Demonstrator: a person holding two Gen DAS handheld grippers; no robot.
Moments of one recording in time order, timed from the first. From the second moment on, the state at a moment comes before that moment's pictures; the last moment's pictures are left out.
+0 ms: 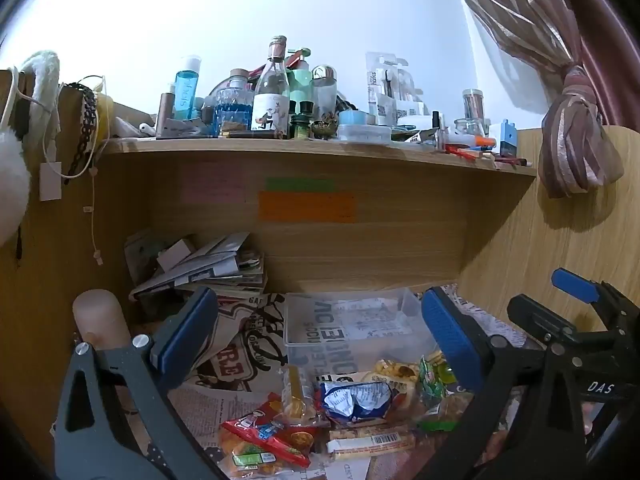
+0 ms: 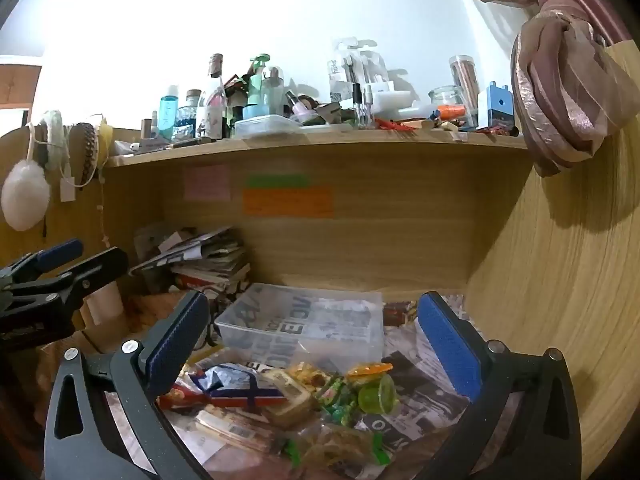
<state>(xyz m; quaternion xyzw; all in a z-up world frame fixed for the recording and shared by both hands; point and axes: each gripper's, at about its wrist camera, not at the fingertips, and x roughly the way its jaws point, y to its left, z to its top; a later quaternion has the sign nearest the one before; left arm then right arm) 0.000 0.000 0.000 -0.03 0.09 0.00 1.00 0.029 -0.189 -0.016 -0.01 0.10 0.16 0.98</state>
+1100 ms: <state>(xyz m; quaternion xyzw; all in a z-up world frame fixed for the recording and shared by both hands) 0.002 -0.005 -0.006 -0.01 0.10 -0.01 1.00 0.027 -0.188 -0.015 0.00 0.10 0.16 0.98</state>
